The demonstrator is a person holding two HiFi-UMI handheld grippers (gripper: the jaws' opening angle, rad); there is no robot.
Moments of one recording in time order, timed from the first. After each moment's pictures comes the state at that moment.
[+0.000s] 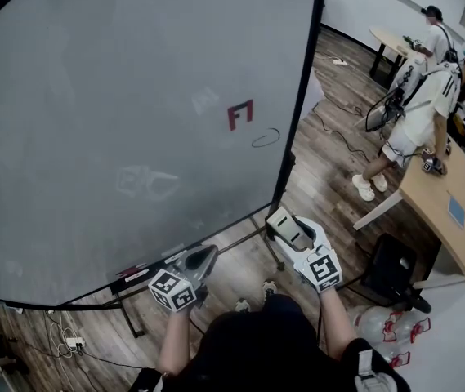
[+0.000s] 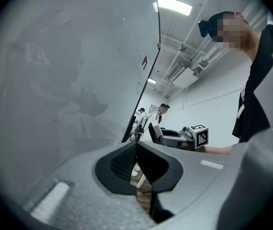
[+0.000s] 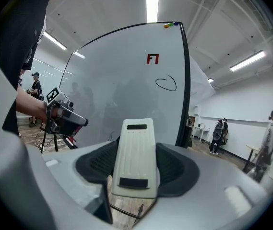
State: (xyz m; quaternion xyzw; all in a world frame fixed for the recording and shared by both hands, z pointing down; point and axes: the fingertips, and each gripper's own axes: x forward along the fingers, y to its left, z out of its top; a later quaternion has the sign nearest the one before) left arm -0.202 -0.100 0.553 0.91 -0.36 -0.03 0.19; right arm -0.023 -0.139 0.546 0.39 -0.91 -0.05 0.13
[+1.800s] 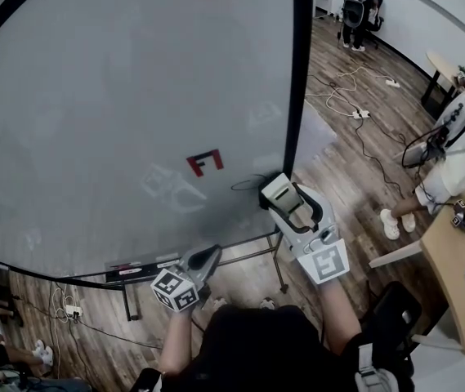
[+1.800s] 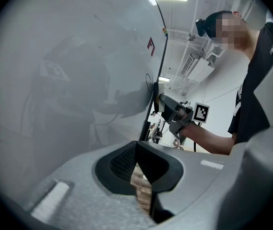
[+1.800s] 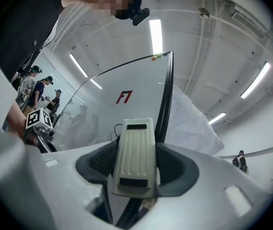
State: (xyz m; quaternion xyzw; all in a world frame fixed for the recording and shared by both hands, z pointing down) left arm -0.131 -0.197 0.536 0.87 -0.46 -0.01 0.16; right arm 0.005 -0.288 0.381 0.31 -0.93 -0.17 -0.09
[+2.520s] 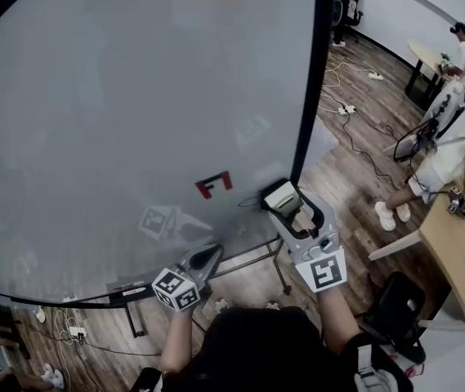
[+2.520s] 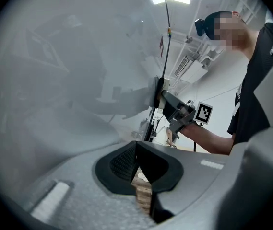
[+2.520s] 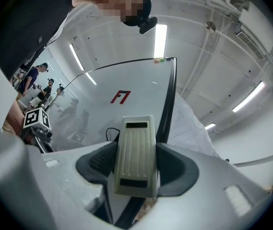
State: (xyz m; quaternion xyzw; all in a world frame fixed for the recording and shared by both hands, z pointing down) left arm -0.151 -0.237 0.532 0.90 -0.41 -0.01 0.16; right arm -0.011 -0.300 0.372 0.38 -0.90 -0.20 -0.08
